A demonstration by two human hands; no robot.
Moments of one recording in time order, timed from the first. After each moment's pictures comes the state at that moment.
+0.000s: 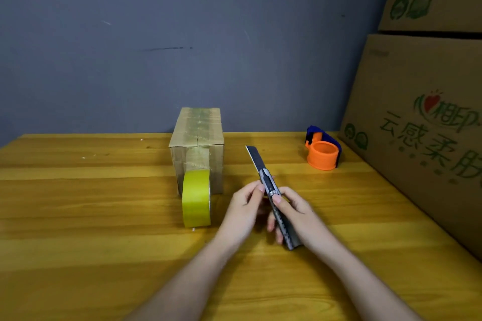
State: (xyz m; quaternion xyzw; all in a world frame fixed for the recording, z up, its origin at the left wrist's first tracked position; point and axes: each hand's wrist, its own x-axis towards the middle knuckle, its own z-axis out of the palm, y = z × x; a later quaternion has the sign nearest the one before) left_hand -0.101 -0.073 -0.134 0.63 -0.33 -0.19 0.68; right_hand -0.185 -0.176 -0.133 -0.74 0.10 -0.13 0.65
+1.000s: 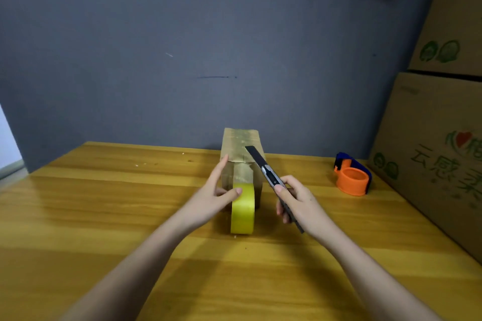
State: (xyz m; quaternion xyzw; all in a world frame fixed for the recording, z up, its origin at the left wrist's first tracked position) left_hand -0.037 0.060 -0.081 0.78 -0.35 -0.11 0.51; right_hand -0.148 -0.122 -0.075 -0.86 0.07 -0.17 0.48
